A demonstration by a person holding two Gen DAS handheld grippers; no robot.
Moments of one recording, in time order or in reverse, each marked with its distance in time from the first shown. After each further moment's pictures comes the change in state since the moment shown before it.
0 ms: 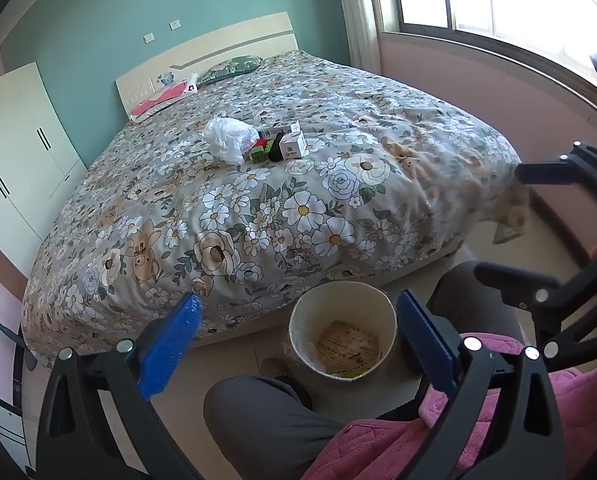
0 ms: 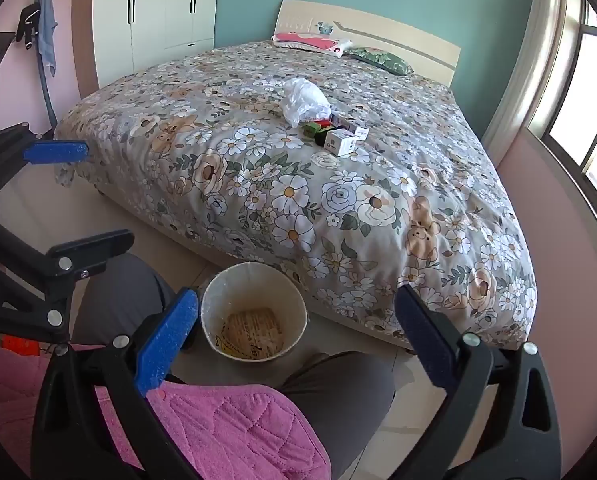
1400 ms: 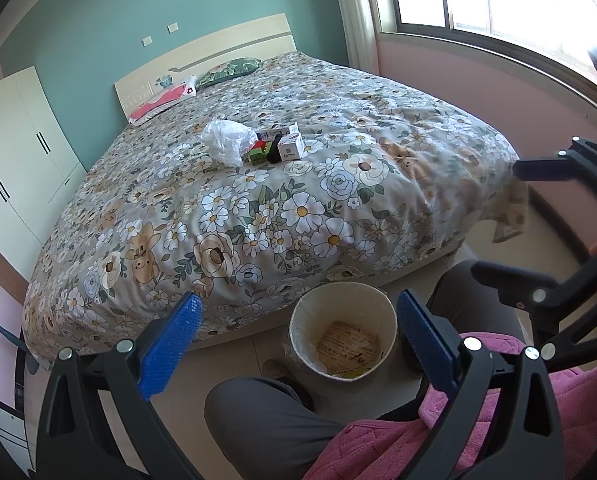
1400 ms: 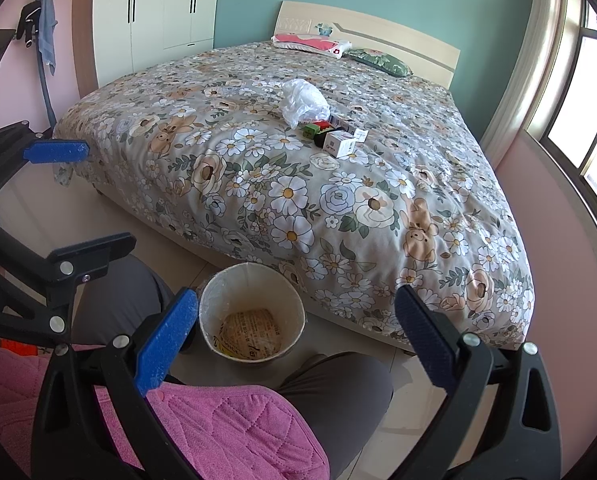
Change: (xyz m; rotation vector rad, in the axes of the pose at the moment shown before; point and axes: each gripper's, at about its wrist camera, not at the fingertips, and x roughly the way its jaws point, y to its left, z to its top) left arm -0.002 -0.004 0.002 0.009 -0.001 0.003; right arm -0.001 0.000 0.002 -0.001 -0.004 -0.004
